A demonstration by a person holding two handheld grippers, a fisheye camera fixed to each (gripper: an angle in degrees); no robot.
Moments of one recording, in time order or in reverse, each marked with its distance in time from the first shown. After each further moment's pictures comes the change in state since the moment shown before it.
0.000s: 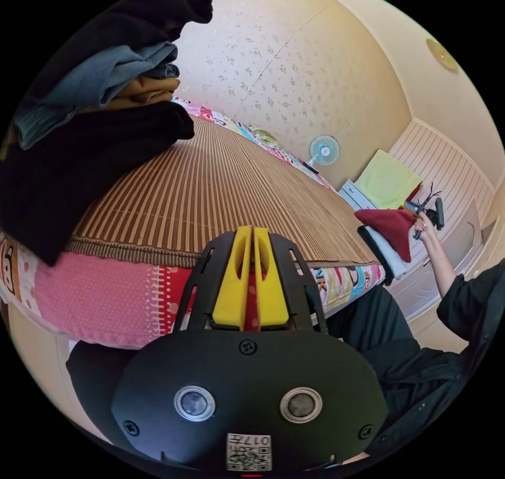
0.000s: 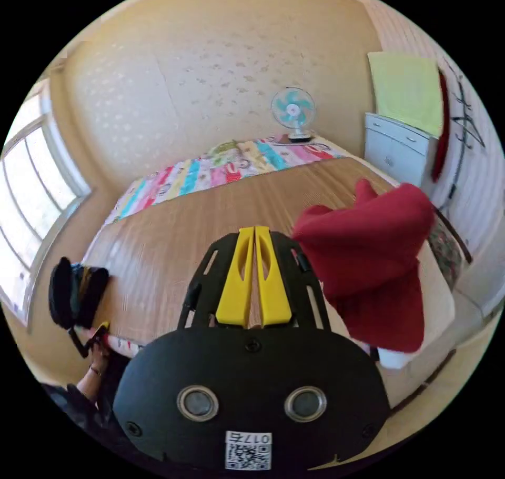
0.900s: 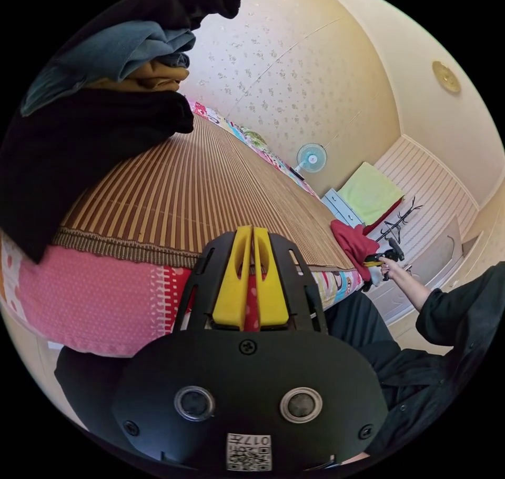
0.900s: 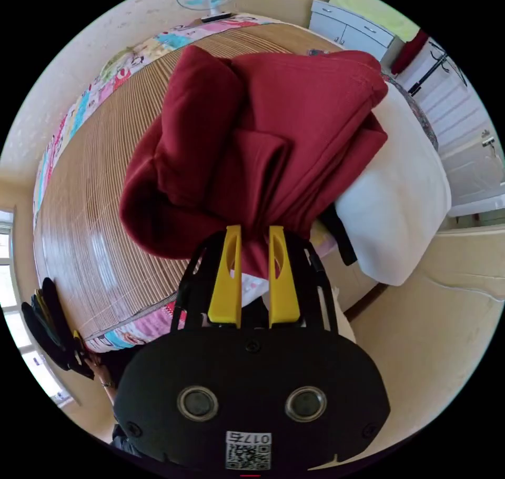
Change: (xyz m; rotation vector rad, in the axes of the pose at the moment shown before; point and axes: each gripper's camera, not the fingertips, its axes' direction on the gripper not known) left arm -0.046 0.001 0.000 0.013 0.131 -0.062; right arm 0.155 0.103 0.045 -0.599 0.571 0.575
